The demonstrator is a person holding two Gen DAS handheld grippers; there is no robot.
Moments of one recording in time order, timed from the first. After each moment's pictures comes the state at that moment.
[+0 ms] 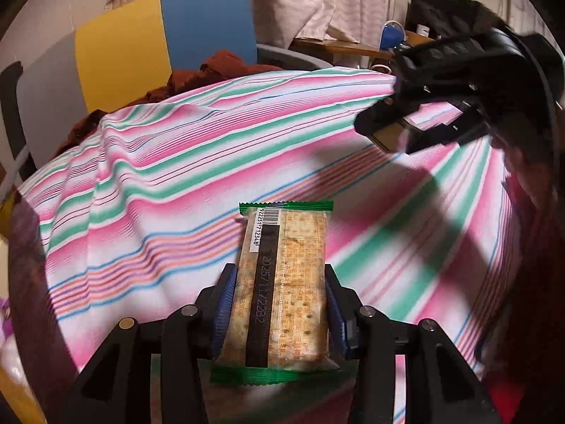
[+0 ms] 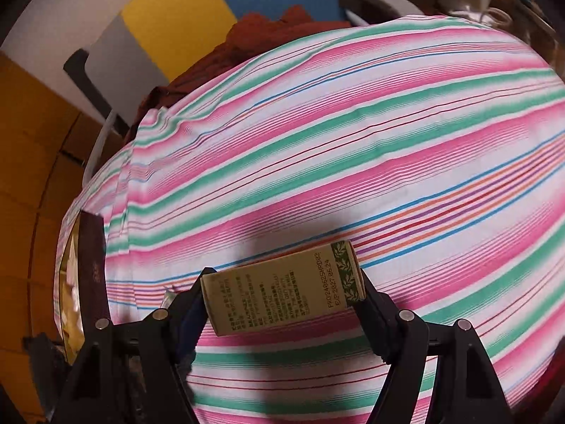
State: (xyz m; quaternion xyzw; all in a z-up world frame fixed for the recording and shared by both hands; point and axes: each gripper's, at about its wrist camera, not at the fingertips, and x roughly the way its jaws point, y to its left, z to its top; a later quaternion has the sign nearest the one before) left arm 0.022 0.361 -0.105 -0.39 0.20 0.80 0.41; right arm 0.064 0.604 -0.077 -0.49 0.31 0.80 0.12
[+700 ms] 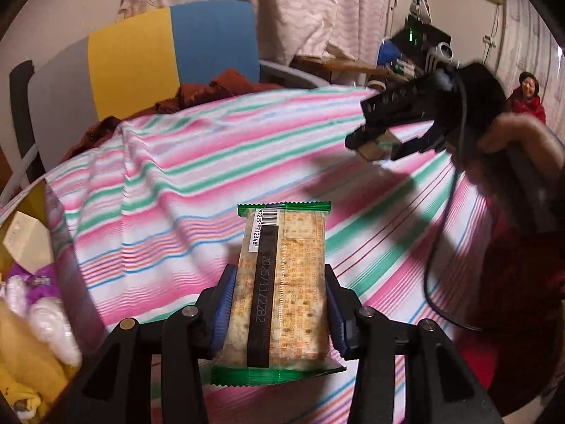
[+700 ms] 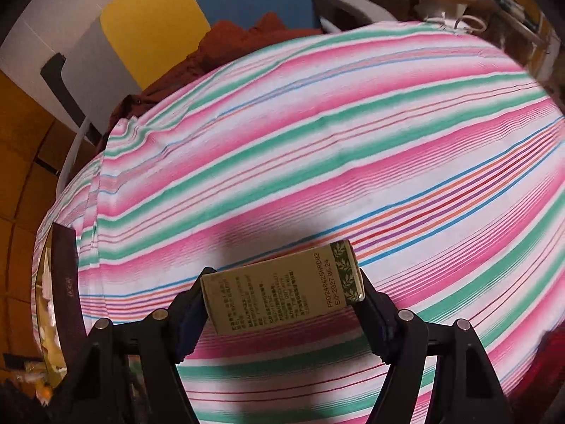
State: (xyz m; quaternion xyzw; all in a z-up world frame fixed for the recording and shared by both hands) left arm 0.046 0.321 -0.070 -0.37 0.17 0.81 0.42; right arm 0.070 0.616 -0.076 -0.49 0.29 0.80 0.19
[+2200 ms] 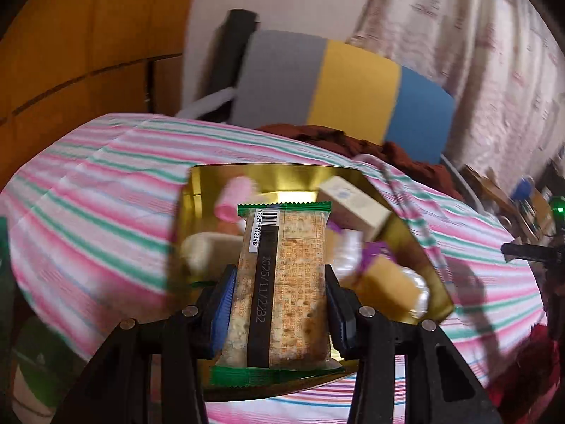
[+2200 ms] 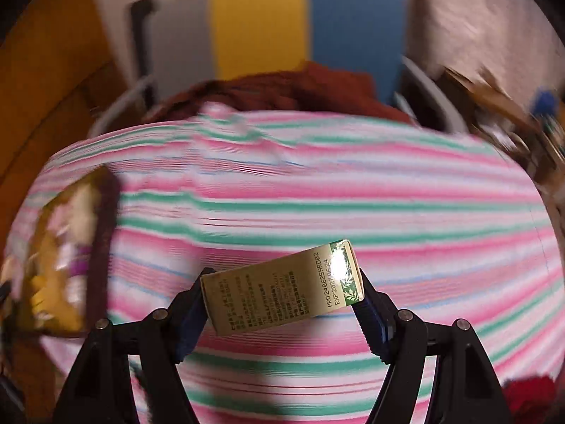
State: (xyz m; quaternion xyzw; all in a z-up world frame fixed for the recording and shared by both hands) left arm -0.028 0.013 -0.024 -0.37 -0.05 0.92 0.14; right arm 0.025 0.481 -0.004 -0.46 0.10 0.88 0.11
